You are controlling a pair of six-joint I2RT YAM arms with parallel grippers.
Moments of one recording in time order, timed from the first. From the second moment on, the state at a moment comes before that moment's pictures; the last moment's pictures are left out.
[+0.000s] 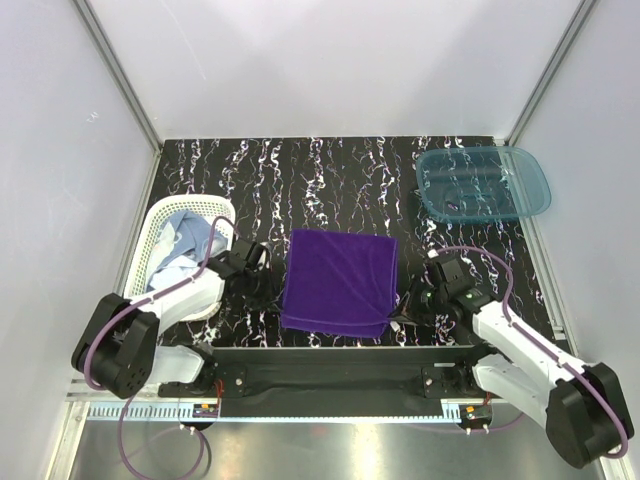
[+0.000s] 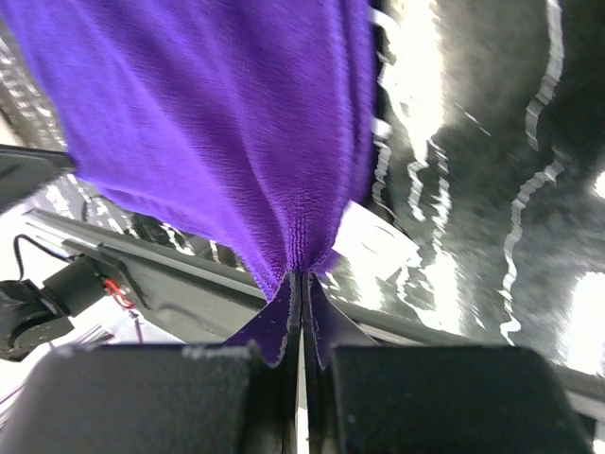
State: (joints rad) left arm -0.48 1.30 0.60 -0.46 0.28 -0.68; right arm 0.44 0.91 0.41 -0.50 -0.34 0.88
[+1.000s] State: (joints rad) left arm -0.45 1.63 0.86 -0.37 0.20 -0.69; right arm 0.44 1.59 0.79 -0.25 -0.12 0.73
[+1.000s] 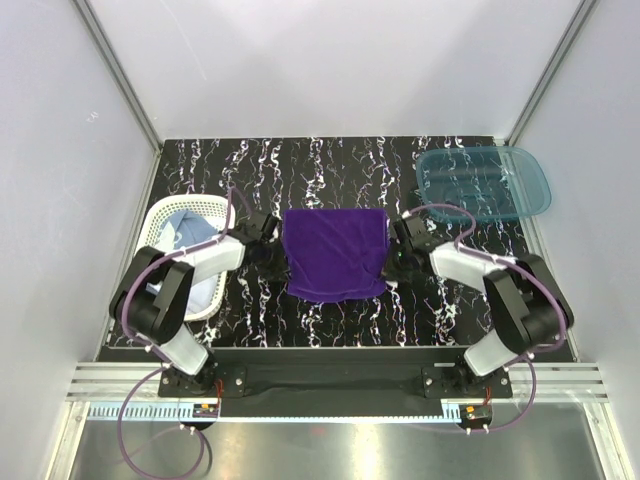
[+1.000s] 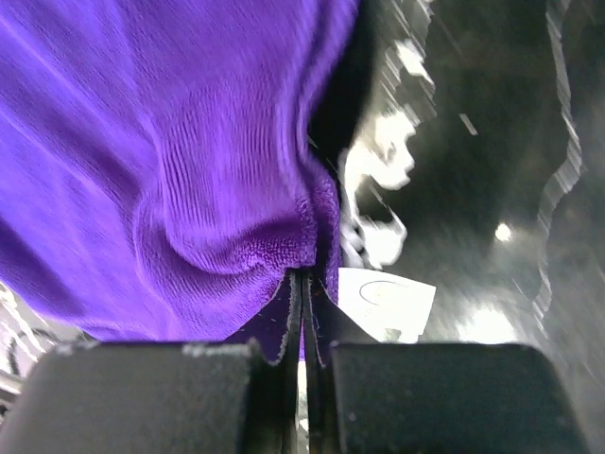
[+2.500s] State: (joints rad) left arm -0.53 1.27 0.58 -0.36 0.30 -0.80; right arm 0.44 1.14 0.53 -0.55 -0.12 0.82
